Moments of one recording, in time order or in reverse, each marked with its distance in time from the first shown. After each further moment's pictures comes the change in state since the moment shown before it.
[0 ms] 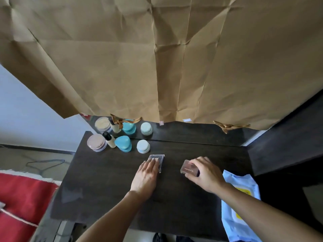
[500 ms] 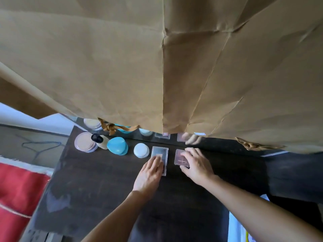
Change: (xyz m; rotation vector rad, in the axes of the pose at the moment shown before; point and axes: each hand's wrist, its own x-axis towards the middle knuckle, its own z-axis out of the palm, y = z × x) left_hand 0.060 -0.028 0.053 0.018 -0.061 0.063; right_hand 0.103 0.009 0.050 -0.042 -0.056 -0.062
